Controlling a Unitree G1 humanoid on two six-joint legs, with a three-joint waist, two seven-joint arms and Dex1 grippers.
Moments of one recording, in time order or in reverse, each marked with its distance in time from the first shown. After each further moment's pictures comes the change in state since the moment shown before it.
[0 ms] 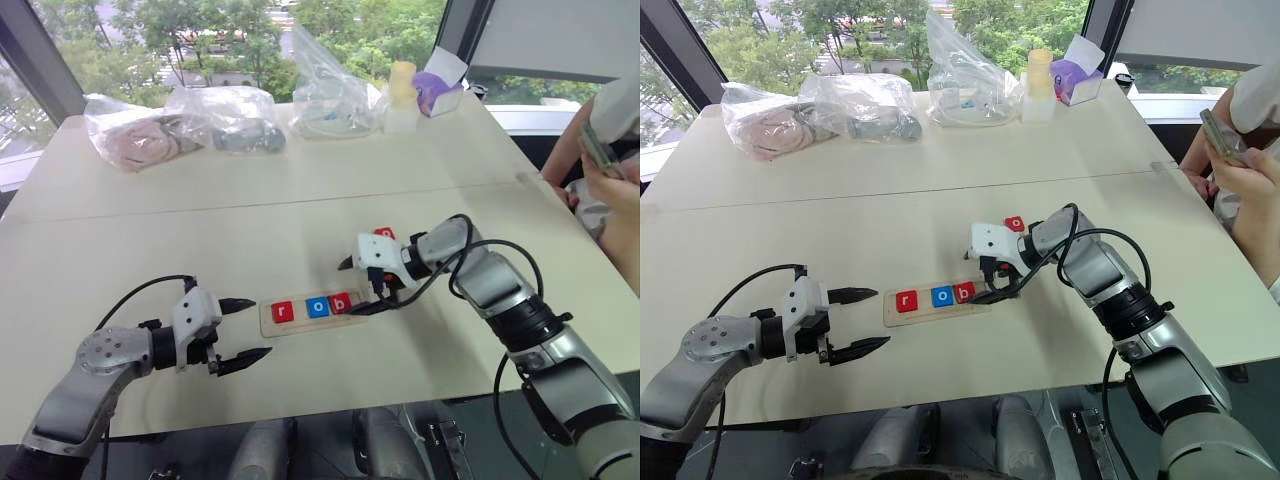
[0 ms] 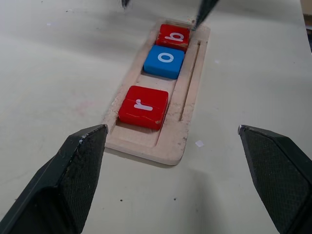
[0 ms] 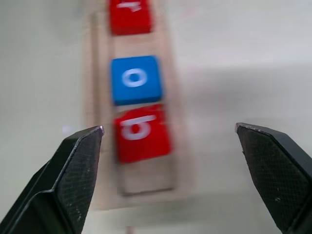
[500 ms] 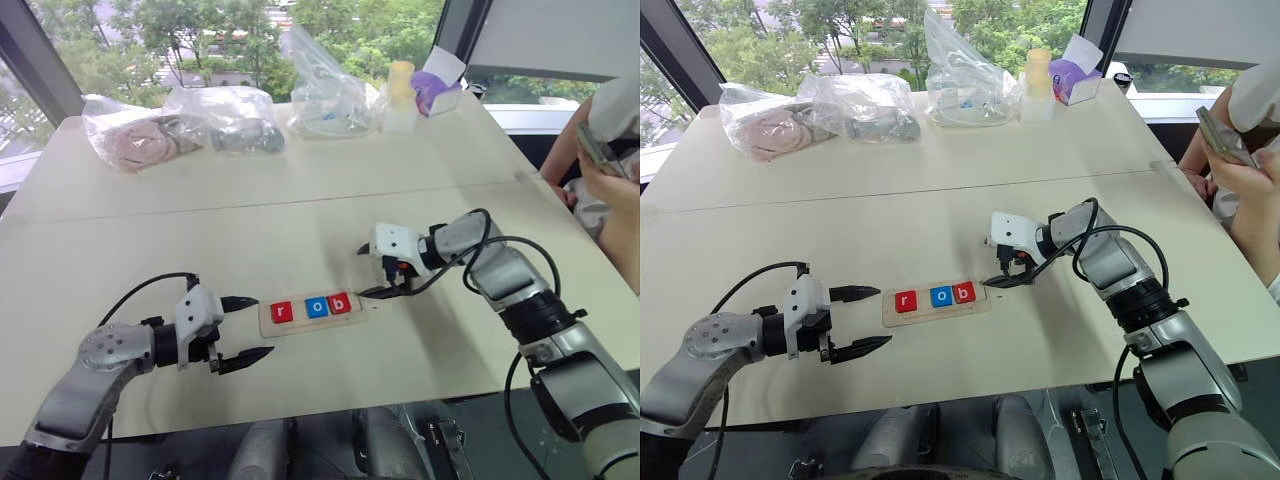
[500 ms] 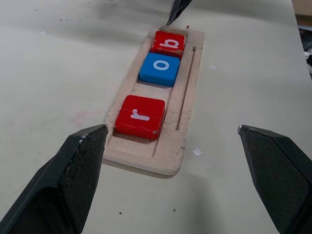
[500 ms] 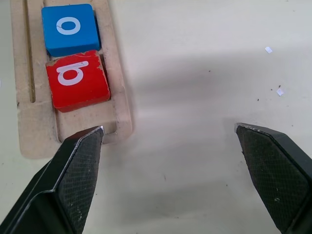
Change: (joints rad) left arm -0.020 -0.001 -0.007 0.001 0.000 0.000 -0.019; right arm 0.006 -0.025 -0.025 0.093 -0.038 -0.094 -0.055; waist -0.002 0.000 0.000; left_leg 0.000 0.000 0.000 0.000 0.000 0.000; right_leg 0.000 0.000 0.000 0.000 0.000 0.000
